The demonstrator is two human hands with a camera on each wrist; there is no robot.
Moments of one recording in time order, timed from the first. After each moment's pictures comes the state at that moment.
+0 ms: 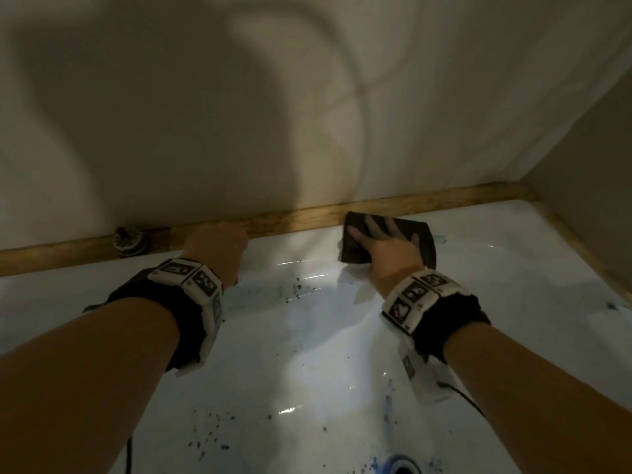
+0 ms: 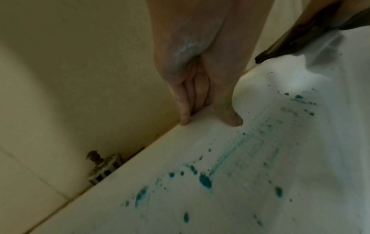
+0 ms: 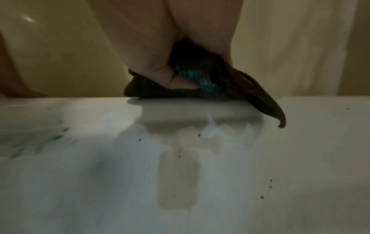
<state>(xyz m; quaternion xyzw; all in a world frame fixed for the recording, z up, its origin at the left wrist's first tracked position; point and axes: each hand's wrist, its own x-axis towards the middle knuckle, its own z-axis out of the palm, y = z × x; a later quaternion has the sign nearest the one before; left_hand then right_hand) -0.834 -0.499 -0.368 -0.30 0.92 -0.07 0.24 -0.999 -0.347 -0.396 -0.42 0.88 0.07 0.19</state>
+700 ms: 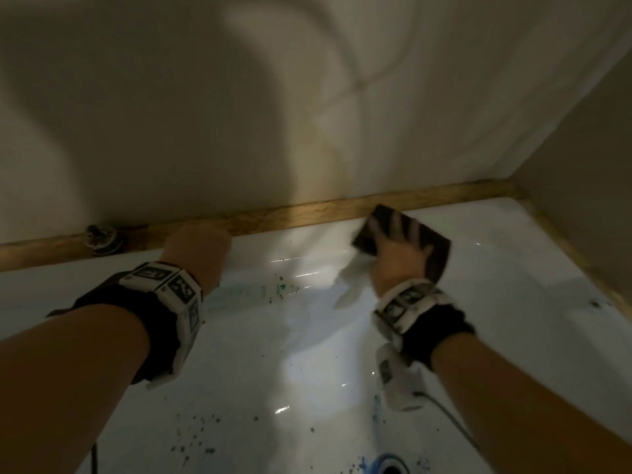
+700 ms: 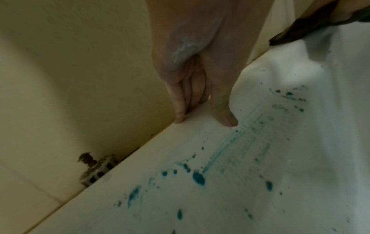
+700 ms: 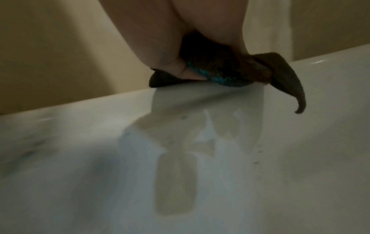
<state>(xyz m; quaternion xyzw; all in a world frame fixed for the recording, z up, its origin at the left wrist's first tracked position) -0.836 -0.497 -0.375 -0.32 0.92 -0.08 0.23 -1.007 -0.328 -0.412 -0.31 0.94 -0.02 0.14</state>
